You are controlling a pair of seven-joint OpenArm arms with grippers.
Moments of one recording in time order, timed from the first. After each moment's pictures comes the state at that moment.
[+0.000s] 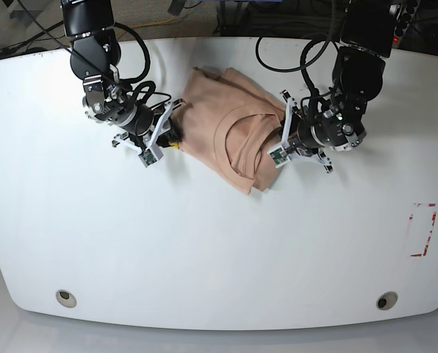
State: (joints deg) left arm -3.7 -15.4 12.6 94.4 -7.4 -42.9 58.9; right arm -5.8 16.7 -8.0 88.5 20.2 24.4 -40.3
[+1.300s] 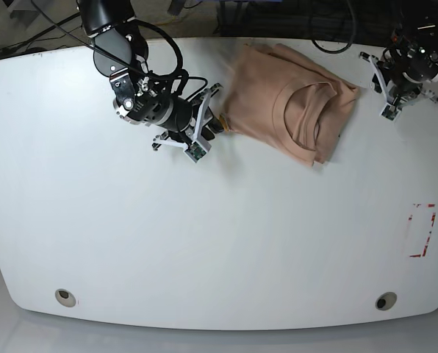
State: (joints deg) left arm 24.8 -16.1 -25.5 113.5 -12.8 -42.7 64.6; right arm -3.5 12.4 -17.6 98.3 20.1 24.4 -49.4
